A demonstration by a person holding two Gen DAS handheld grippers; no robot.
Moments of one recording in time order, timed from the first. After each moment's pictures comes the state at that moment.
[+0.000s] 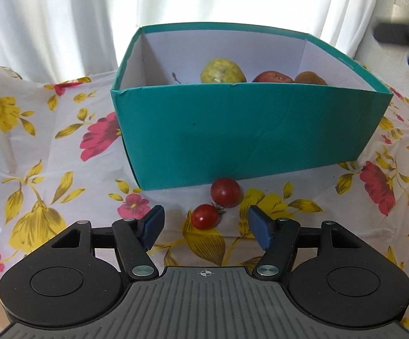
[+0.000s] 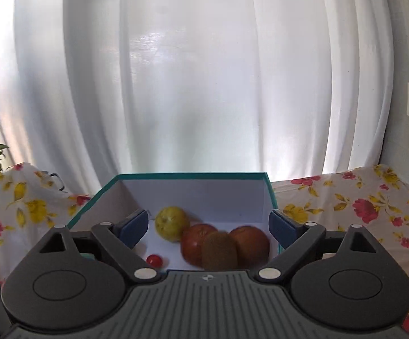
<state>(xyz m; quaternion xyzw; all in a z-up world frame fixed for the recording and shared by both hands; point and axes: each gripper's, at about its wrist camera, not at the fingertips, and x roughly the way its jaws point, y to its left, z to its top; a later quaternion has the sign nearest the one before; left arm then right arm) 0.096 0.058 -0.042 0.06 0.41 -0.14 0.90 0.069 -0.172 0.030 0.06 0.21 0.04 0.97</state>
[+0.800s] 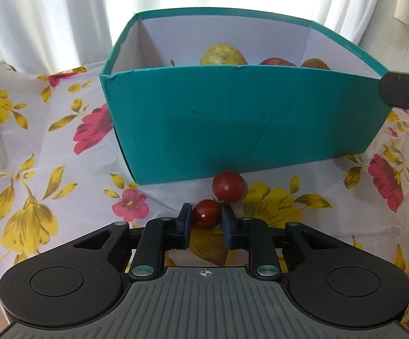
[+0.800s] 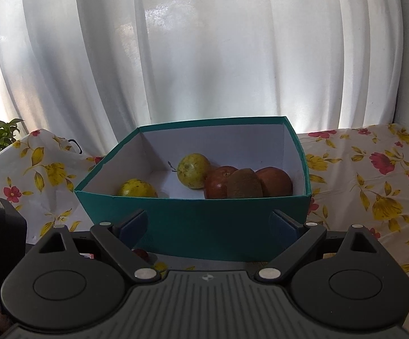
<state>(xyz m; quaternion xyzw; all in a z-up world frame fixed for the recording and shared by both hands) 0.107 0.056 -0.054 0.06 0.43 -0.14 0.89 0.060 -0.152 0.003 0.07 0.28 0.07 0.96</state>
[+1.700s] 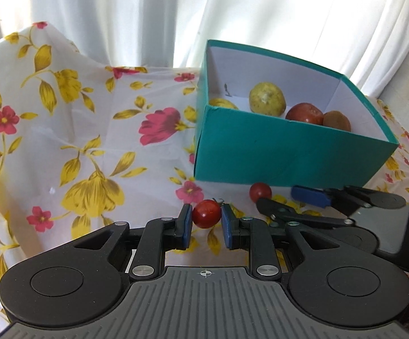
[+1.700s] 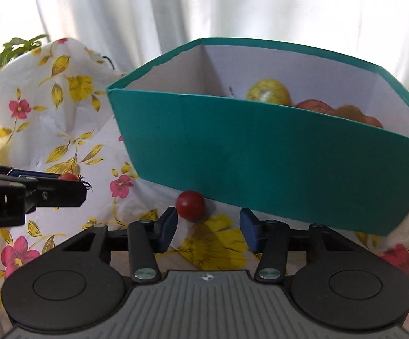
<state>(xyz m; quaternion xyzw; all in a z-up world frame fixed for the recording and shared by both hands) 0.072 0.113 0.003 -0.02 0.43 -0.07 0.90 0.102 -0.059 -0.064 -0.01 0.37 0.15 0.92</state>
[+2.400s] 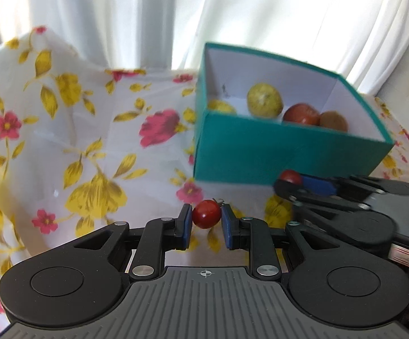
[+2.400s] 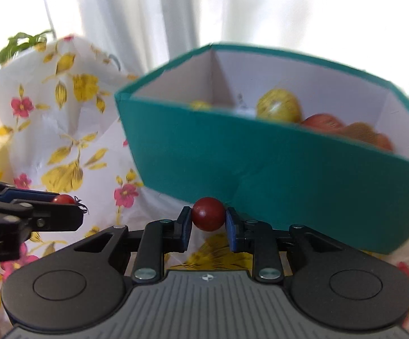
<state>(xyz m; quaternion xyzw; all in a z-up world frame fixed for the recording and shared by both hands) 0.071 0.109 0.018 -0.01 0.42 -0.08 0.90 0.100 -0.068 -0.046 -0.01 0.36 0.15 0.92</state>
